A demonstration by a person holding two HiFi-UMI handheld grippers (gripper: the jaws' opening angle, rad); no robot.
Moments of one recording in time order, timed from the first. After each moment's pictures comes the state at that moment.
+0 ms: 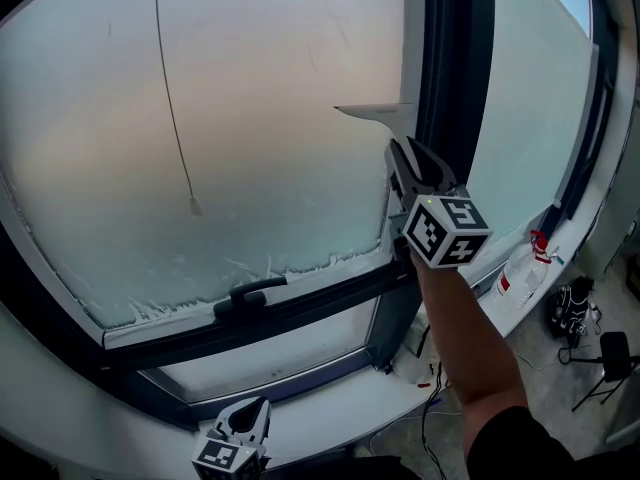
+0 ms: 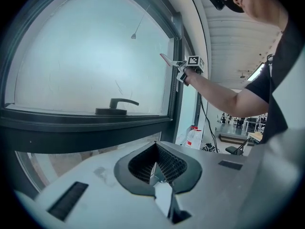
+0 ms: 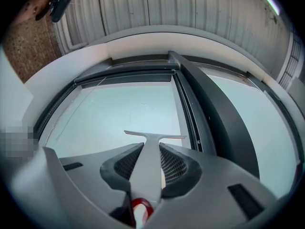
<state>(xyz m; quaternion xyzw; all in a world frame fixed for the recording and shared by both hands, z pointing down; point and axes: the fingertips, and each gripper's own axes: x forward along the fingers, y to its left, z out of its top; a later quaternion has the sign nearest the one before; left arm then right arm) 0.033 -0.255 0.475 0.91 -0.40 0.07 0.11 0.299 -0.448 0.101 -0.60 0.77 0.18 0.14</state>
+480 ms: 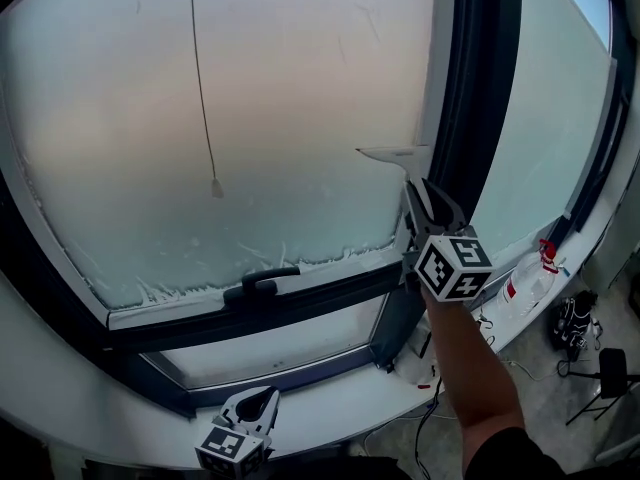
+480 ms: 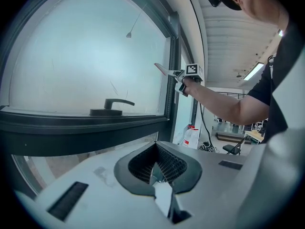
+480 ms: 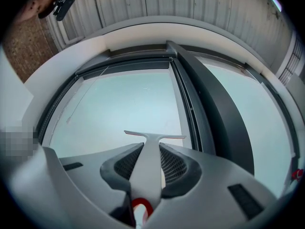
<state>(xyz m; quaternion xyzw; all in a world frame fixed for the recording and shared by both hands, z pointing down) 0.043 -0.252 0.473 0.91 -0.38 0.08 0.11 0.299 -0.443 0.181 -0.61 0.78 0.13 0.11</state>
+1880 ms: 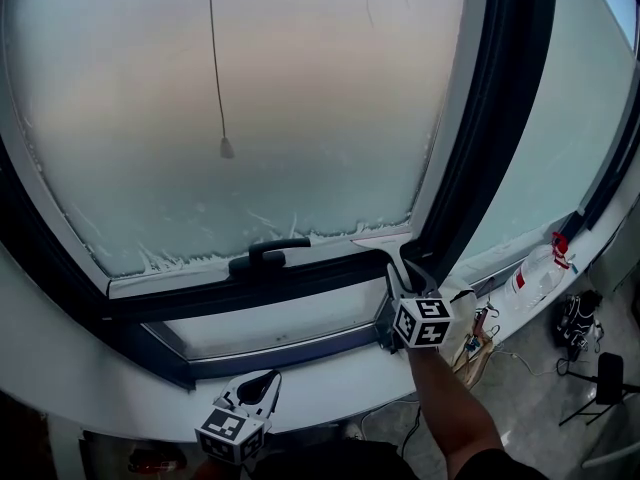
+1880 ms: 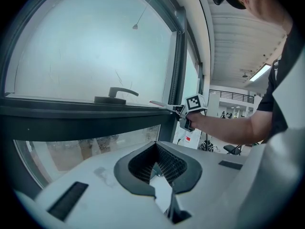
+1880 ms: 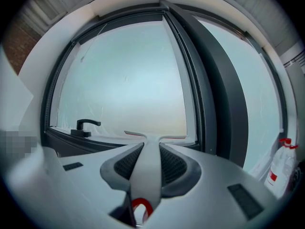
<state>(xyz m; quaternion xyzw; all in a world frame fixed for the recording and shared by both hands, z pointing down) 0.039 -0.250 0.502 0.90 -0.40 0.09 0.14 0.294 -0.443 0.441 -0.62 0.78 -0.03 -0.04</state>
